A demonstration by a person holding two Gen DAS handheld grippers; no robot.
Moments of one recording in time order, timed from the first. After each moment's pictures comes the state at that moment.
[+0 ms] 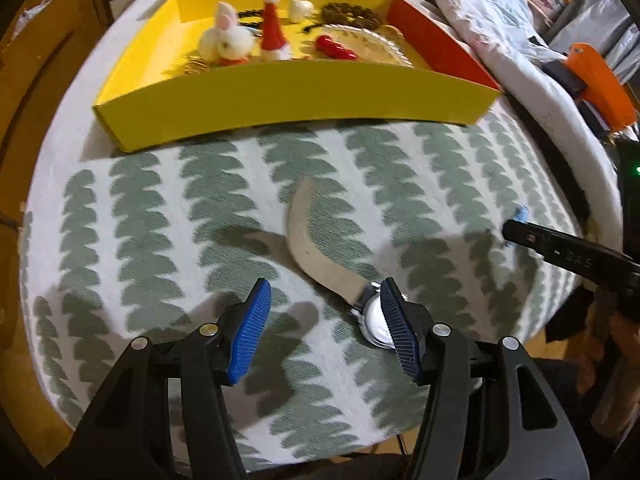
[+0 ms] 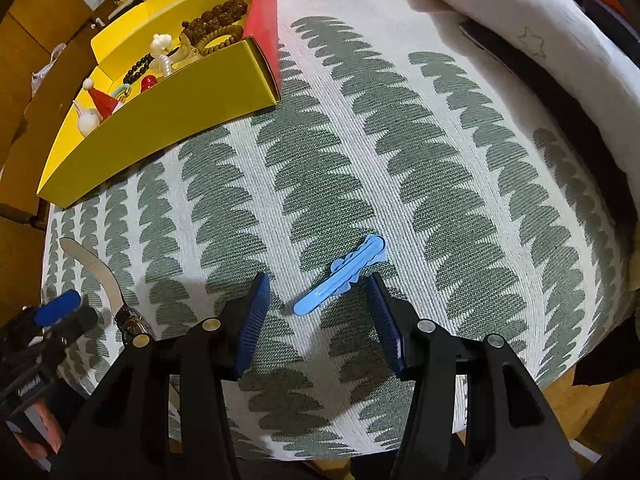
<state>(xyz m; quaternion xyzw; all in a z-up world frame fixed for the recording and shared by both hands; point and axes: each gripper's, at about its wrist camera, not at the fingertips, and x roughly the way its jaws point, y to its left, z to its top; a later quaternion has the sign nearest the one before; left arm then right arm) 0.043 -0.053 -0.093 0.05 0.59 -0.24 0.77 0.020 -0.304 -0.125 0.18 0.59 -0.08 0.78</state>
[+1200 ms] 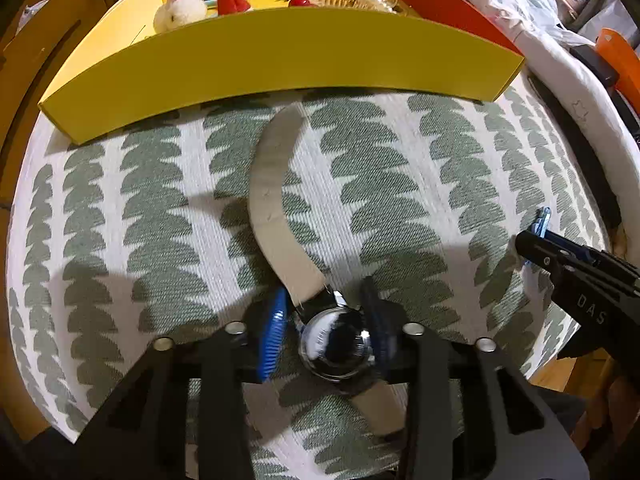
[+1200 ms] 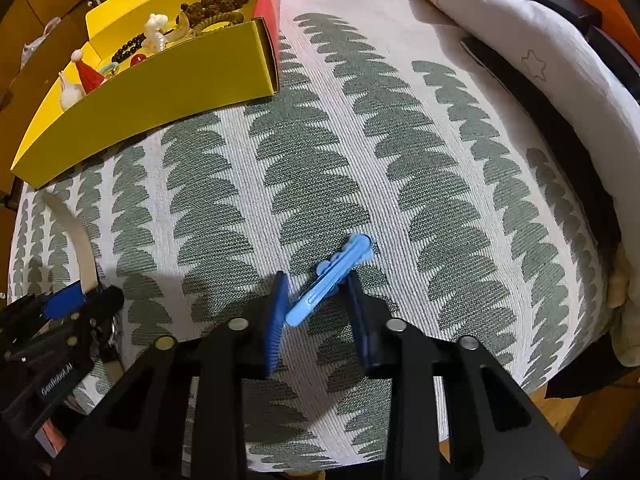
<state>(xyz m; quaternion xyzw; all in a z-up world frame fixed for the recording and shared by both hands) 0.040 -0.115 -0.125 0.07 0.61 -0.19 0.77 0.022 -0.289 -0.133 0.12 0.59 -0.10 0.79</state>
